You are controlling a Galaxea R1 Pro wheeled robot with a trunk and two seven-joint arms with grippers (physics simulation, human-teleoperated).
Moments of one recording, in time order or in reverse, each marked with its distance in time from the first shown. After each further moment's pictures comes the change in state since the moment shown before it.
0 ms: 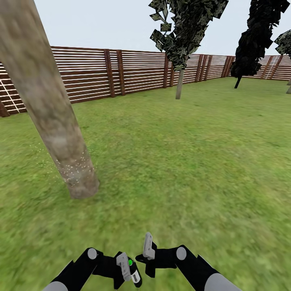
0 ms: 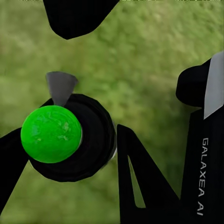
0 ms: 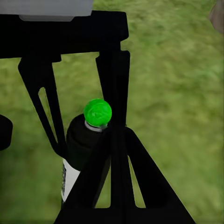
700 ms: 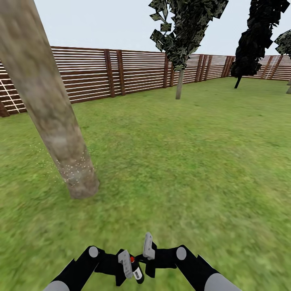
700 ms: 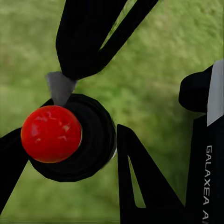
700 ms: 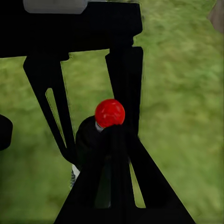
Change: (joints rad) left arm 0.001 -0.008 0.000 -0.029 0.002 0.003 0.000; right arm 0.000 0.000 0.000 0.000 0.000 0.000 0.000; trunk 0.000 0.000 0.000
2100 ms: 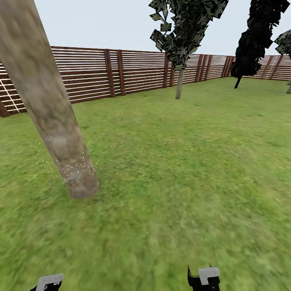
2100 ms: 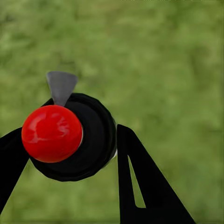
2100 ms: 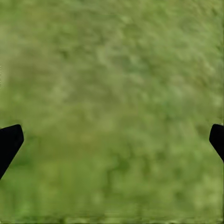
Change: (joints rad) left arm 0.137 0.248 0.468 0.431 0.462 -0.294 0.837; right arm 0.146 -0.053 -0.089 0.446 -0.461 -0.255 -1.106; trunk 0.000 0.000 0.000
